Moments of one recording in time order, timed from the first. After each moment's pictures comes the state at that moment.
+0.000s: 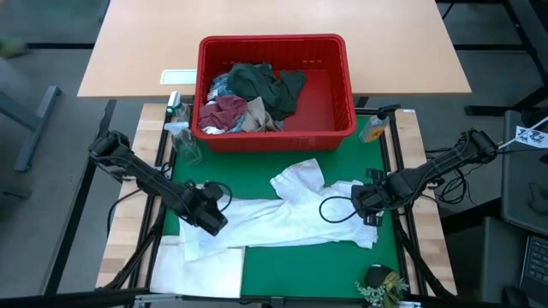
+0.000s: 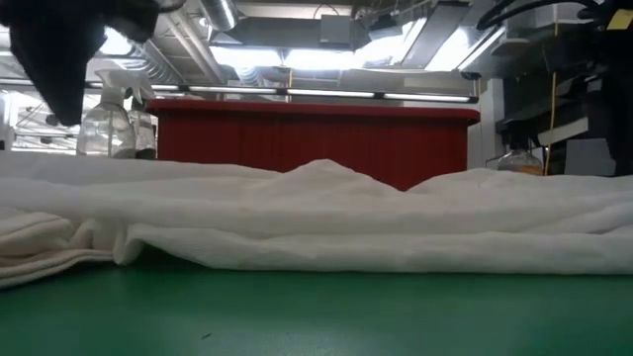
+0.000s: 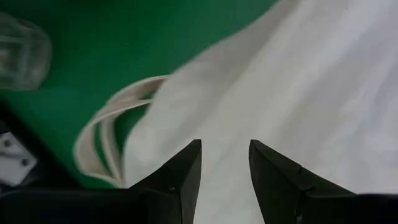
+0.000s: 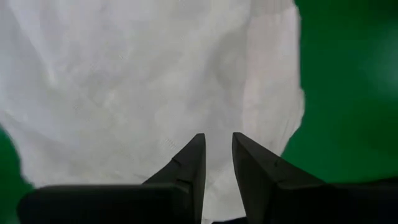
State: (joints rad) left arm -0.52 1.50 1.11 -1.23 -0.28 -1.32; right arm 0.48 1.15 0.84 -1.19 0.16 0.57
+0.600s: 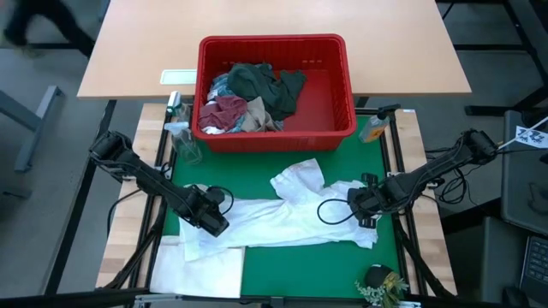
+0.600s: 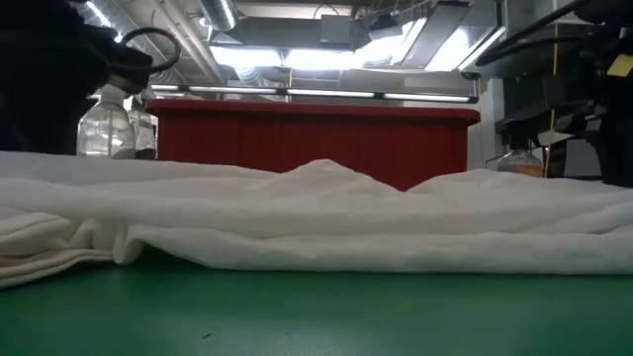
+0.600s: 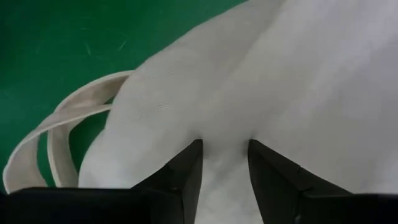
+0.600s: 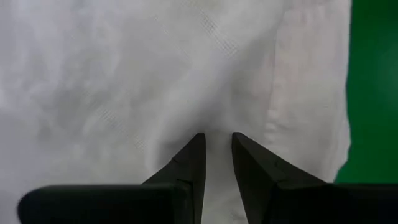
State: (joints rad) left arm -0.52 1.50 0.90 -0.97 -0.27 -1.31; right arm 0.48 1.15 0.65 -0.95 0.16 0.57
